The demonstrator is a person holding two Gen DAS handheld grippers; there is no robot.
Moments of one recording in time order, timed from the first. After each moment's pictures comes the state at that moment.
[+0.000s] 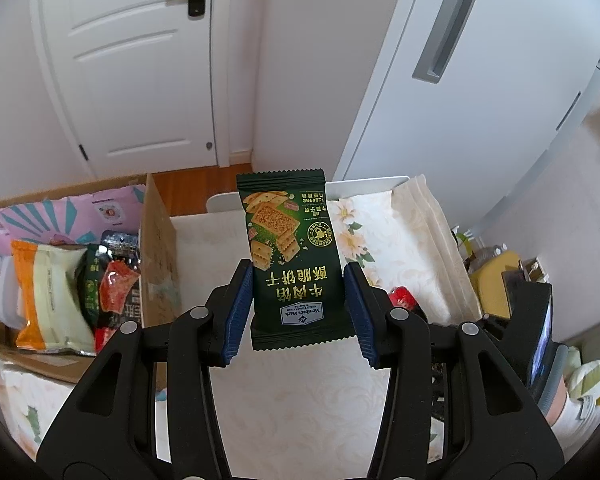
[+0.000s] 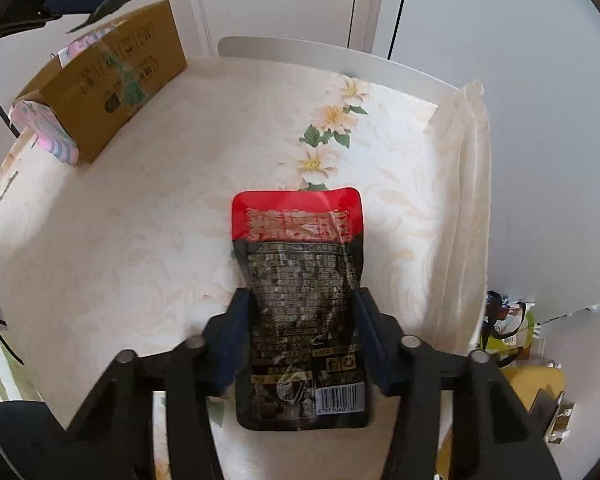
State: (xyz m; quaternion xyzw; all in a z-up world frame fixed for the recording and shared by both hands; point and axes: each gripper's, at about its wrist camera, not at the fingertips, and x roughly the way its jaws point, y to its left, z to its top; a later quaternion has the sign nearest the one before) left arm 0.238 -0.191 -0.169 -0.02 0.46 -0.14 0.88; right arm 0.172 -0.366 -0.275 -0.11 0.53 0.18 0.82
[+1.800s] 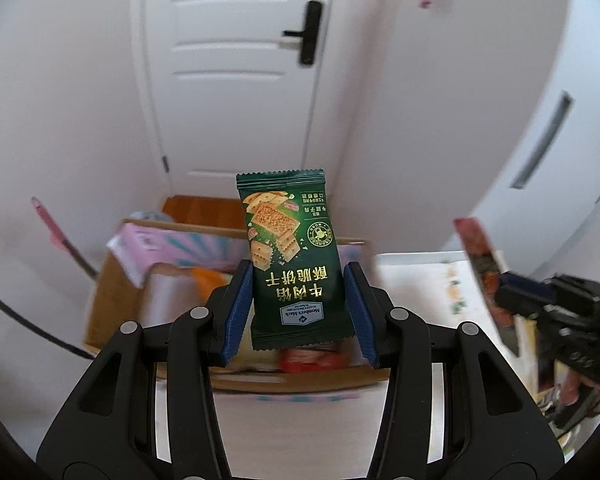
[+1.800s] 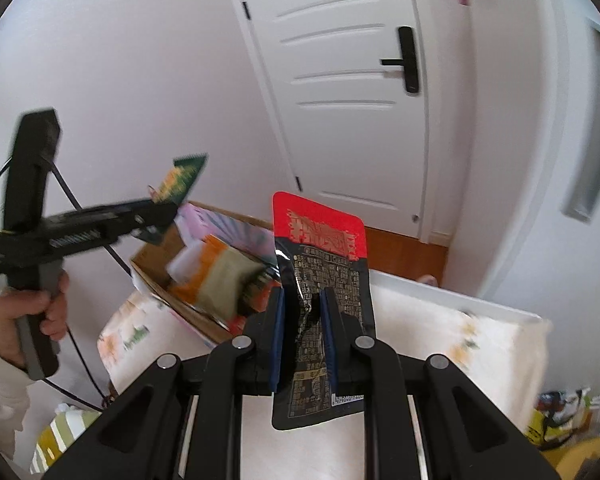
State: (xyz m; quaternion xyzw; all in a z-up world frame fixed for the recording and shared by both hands) left arm 0.232 0.013 -0.091 -0.06 0.40 -0.03 0.91; right arm 0.219 -0.233 -0.092 0.00 0.38 0.31 0.87
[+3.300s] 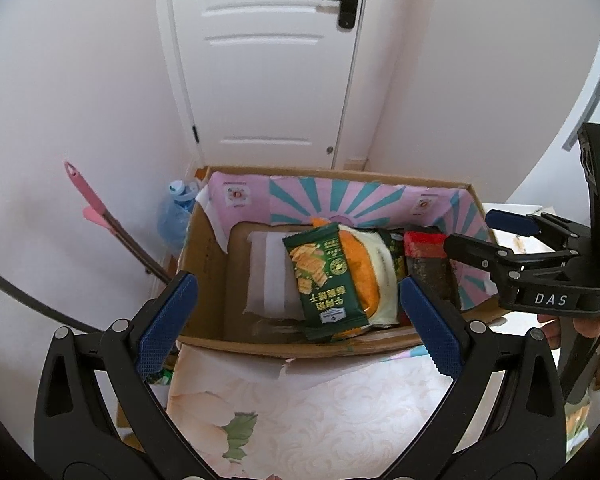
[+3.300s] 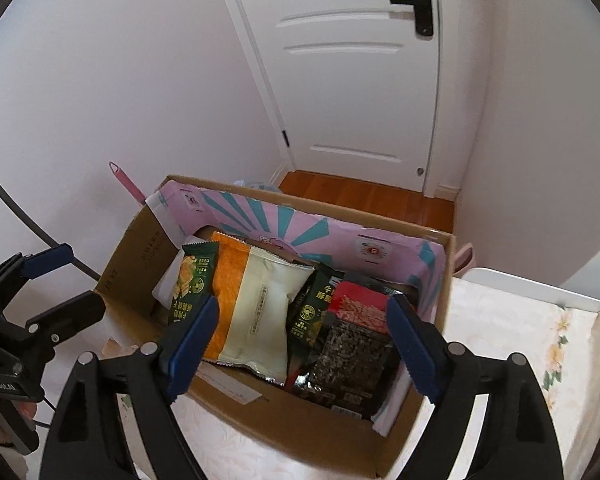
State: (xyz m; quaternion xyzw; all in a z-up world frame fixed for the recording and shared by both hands) left arm 0.217 0.112 -0.128 -0.03 0.45 -0.01 0.89; right arm 0.272 -0.088 -0.151 -0.01 0.47 0.25 0.85
